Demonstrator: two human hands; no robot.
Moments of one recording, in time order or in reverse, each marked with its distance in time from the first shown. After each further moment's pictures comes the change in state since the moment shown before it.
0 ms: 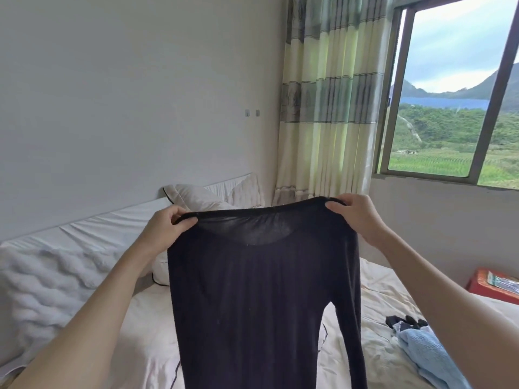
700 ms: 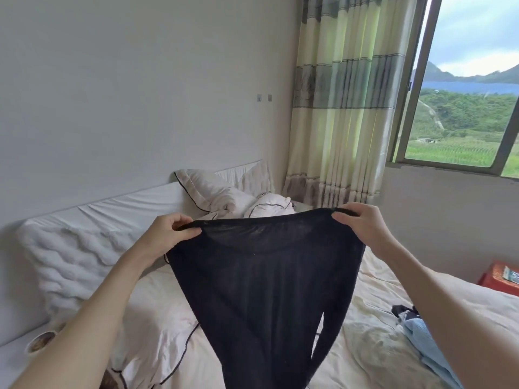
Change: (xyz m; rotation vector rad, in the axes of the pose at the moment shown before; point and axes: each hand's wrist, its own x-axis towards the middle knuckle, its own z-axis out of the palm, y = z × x) left_hand -0.034 -0.019 0.001 -0.127 -0.089 -0.130; right_hand -0.027 0.033 0.007 0.044 -0.042 0.045
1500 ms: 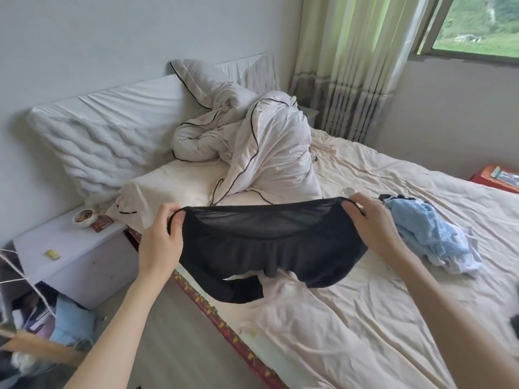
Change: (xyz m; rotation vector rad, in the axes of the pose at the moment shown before) left_hand -0.247 -0.118 0.047 0.323 0.297 0.084; right_hand -0.245 0.080 -0.001 -0.334 -0.121 0.038
